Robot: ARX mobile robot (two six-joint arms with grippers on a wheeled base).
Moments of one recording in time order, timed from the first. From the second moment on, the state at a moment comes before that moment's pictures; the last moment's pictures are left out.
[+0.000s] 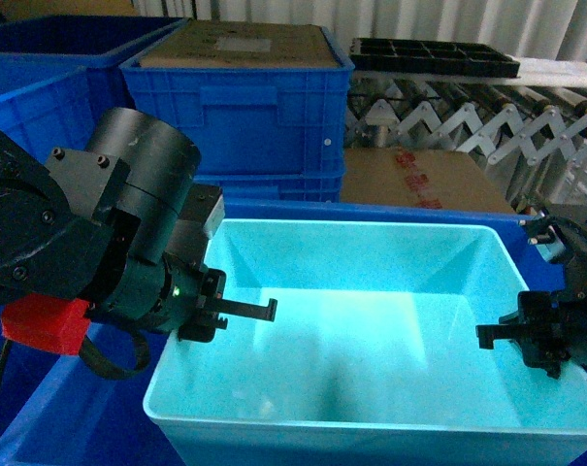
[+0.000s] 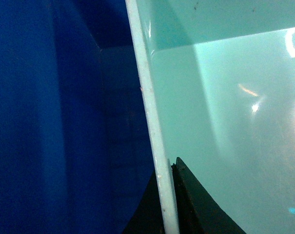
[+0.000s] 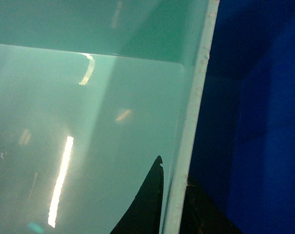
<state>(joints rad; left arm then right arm) -0.36 2.02 1.00 0.17 -0.17 -0.10 0.09 2.00 0.79 0.47 -0.10 0.03</state>
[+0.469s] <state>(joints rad) -0.35 2.02 1.01 0.17 -0.19 -0.04 0.11 2.00 0.79 0.44 -0.10 -0.08</state>
